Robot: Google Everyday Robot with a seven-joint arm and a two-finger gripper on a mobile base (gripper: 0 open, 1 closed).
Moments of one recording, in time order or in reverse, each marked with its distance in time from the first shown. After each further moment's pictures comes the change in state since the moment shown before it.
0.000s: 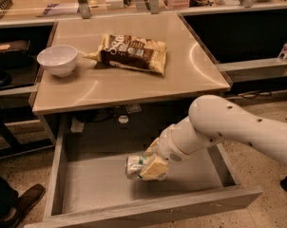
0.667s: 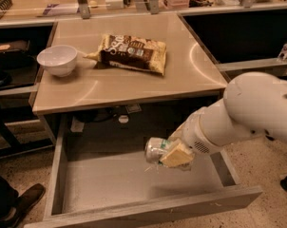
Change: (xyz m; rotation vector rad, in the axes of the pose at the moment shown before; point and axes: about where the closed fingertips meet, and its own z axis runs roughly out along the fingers) arm -0.001 0.006 -0.111 0.208 0.073 0.149
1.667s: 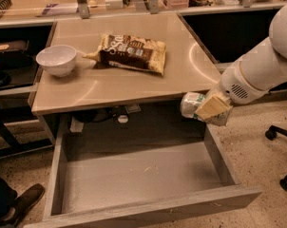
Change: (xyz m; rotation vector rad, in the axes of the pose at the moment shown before) arm 0.009 -0.116 -0.097 0.170 0.076 0.151
